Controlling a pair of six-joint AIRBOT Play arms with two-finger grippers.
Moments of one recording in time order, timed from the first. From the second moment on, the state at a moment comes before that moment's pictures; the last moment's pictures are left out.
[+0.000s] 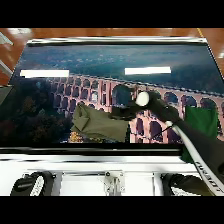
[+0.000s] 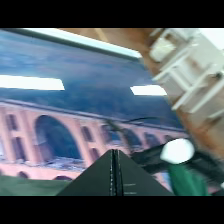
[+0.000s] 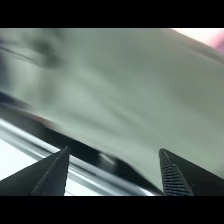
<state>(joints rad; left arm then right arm) 0.19 -0.44 1.16 0.68 -1.16 -1.45 0.48 -1.42 1.14 -1.09 1.05 1.76</state>
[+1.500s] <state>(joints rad) 0.19 -0.53 1.16 0.86 -1.19 -1.51 0.16 -1.26 1.04 -0.61 0.90 1.35</state>
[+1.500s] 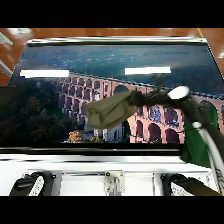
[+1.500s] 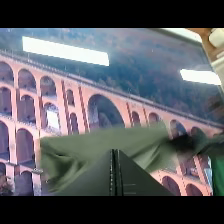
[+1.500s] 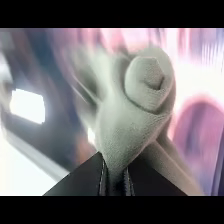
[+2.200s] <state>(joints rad) 0.19 -0.54 1.16 0.87 -1.38 -1.45 -0.78 -1.11 1.35 -0.68 1.10 1.48</state>
